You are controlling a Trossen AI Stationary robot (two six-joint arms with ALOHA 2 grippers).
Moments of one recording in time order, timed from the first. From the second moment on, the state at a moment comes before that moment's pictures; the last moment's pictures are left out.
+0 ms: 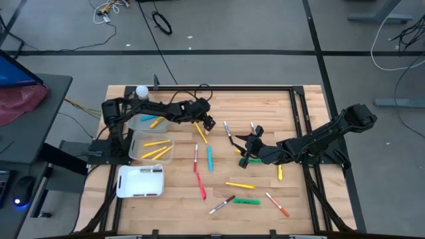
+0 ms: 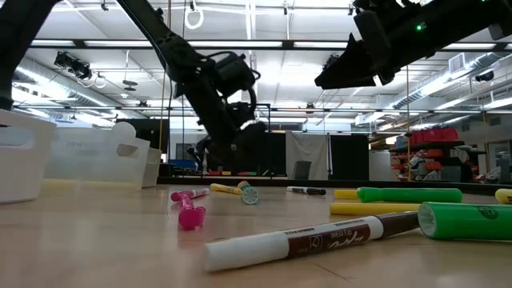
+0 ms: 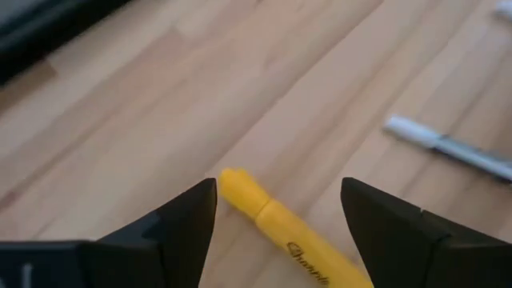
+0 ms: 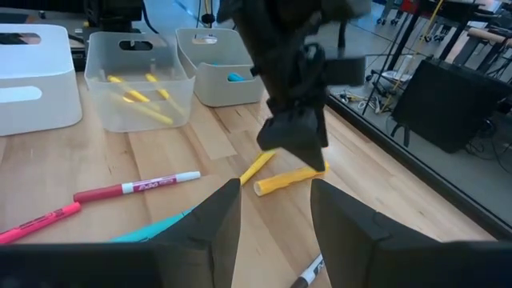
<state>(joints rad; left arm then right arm) 0.33 1.89 1.07 -0.05 -0.25 -0.36 0.34 1.37 0.60 0.33 0.81 0.17</state>
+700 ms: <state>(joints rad) 0.34 1.97 1.07 -0.04 -0.21 -0.41 0.34 1.37 0.60 0.33 0.81 0.17</state>
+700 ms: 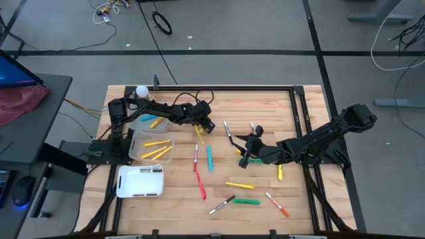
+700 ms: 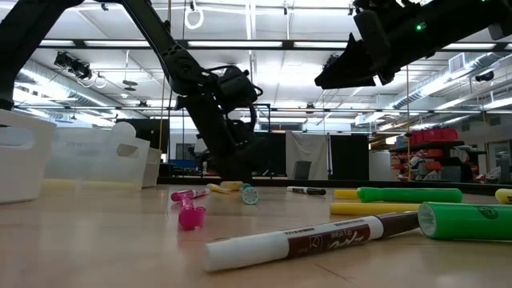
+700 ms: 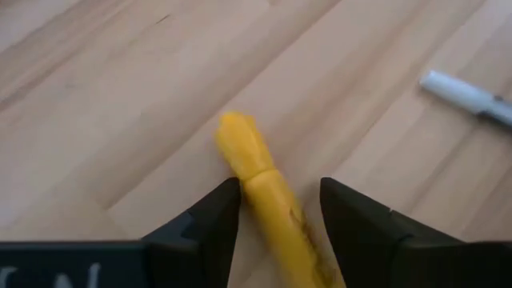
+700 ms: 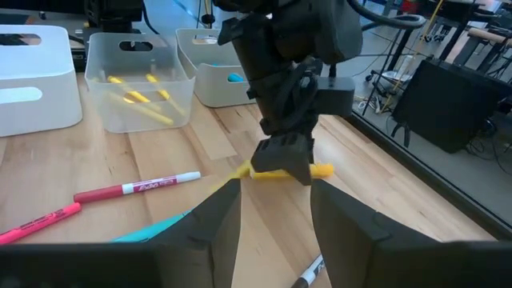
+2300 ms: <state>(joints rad) 0.26 1.34 1.11 -0.94 -0.50 0.05 0.34 1.37 0.60 0.35 0.81 0.17</state>
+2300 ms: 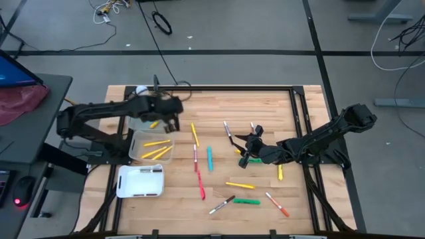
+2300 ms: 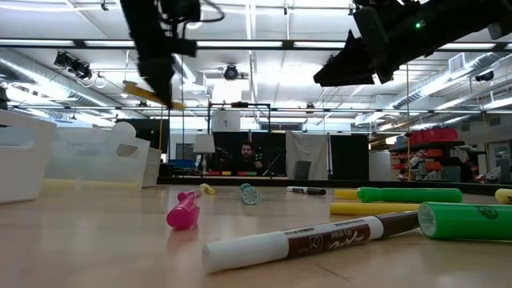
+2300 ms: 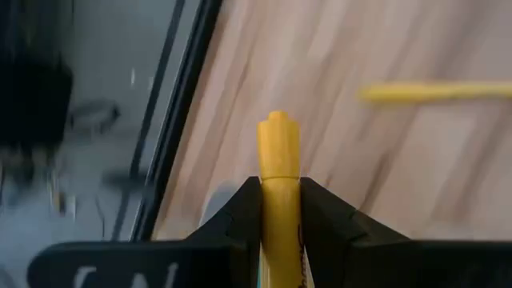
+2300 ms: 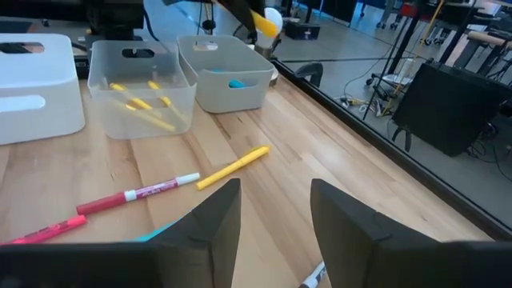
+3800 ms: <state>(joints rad) 0.87 1.24 0.56 -0.49 0.07 0.31 0.34 1.37 0.60 0.35 0.79 0.15</state>
